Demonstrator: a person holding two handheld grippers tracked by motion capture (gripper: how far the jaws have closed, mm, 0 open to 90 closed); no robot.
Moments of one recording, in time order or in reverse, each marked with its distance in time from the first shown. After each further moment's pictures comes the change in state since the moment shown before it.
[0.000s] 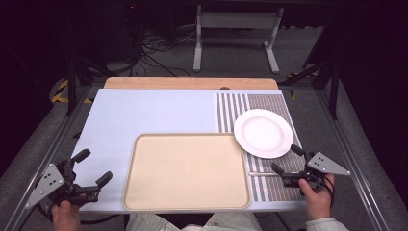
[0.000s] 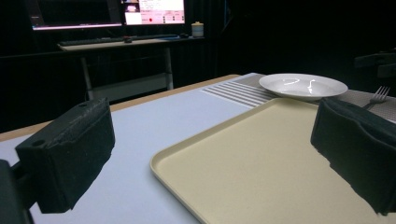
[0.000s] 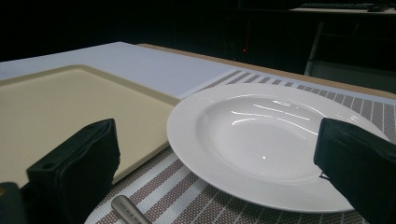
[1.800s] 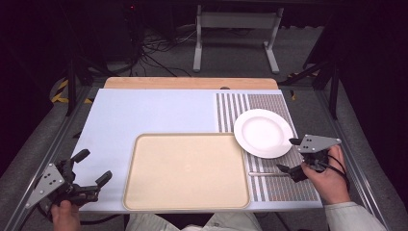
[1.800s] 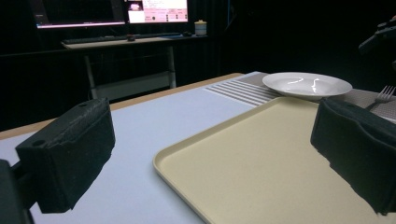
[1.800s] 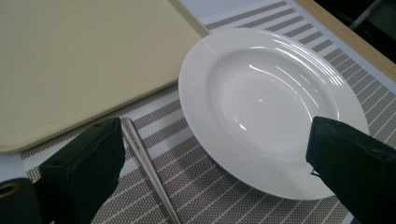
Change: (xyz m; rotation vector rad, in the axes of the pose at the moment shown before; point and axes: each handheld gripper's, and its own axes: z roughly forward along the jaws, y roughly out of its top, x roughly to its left) left arm 0.000 0.000 0.000 0.007 0.013 0.001; right arm -0.008 0.077 0.008 0.503 0.158 -0.306
